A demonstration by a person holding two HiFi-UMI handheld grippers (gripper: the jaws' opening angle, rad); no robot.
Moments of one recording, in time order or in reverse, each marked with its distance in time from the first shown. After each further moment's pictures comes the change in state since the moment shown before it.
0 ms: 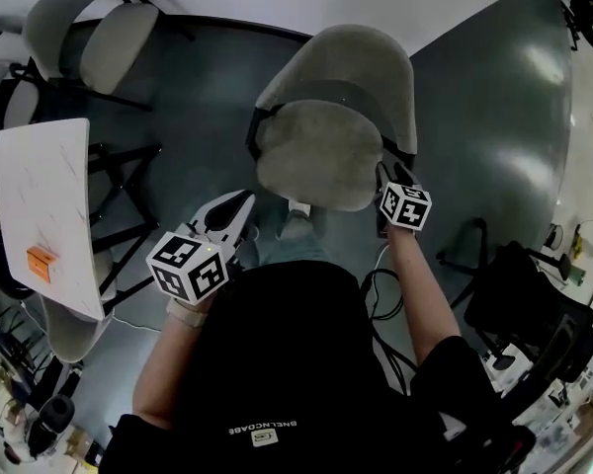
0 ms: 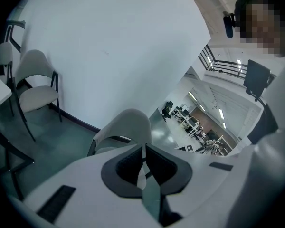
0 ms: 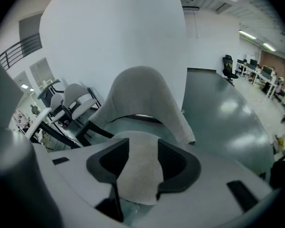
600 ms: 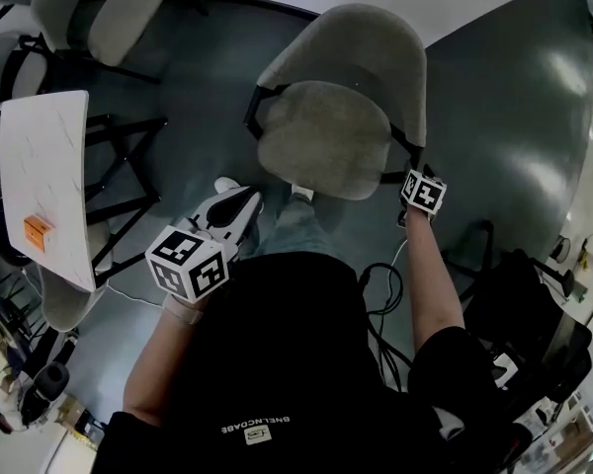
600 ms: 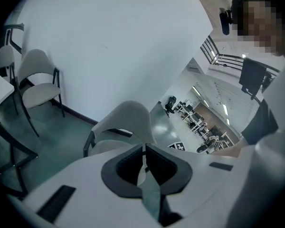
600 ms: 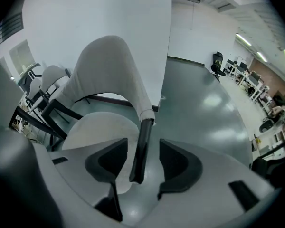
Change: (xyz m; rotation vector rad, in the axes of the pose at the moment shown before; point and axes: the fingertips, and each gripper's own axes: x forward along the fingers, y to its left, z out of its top) left arm 0.016 -0.023 -0.034 -0.004 0.063 0.051; right arm 0.043 -0.121 -0.062 -0.014 0.161 -0.195
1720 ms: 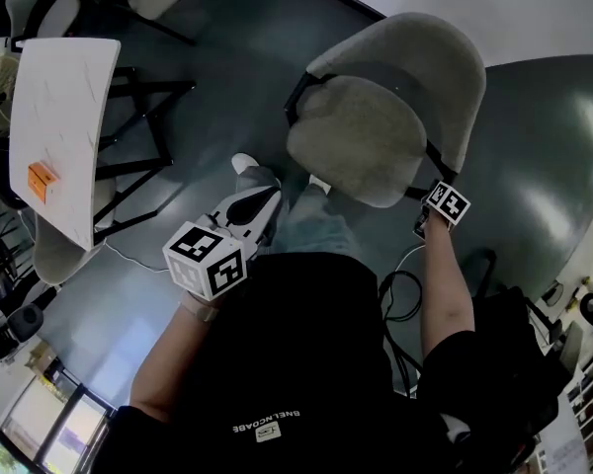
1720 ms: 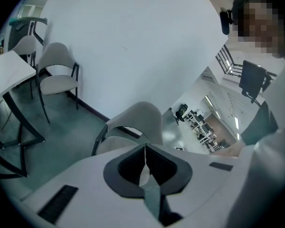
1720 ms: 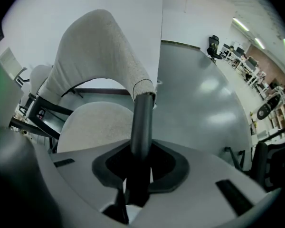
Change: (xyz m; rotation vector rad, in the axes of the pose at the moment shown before) left arm -0.011 0.036 -0.020 -0.155 -0.055 0.099; right arm 0.058 -0.004 -0.029 0.092 0.154 -0.017
